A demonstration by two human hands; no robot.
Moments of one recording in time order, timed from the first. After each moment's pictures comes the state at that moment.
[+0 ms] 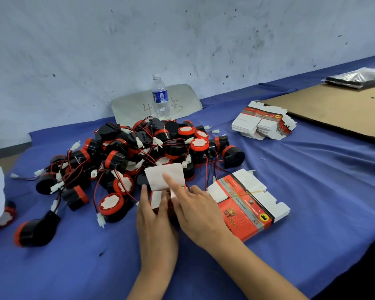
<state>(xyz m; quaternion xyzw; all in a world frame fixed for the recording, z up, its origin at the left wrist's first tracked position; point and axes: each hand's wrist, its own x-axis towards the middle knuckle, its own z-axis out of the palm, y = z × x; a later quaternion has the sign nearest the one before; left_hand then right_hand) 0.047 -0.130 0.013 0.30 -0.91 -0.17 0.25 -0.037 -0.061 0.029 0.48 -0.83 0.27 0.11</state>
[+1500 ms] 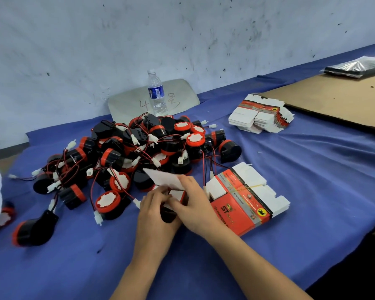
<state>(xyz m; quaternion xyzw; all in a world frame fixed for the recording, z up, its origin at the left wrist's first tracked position) 0.046 -0.147 0.011 0.18 -0.88 -0.30 0.33 -0.041 -0.064 0.029 0.39 -0.70 0.59 -0.11</state>
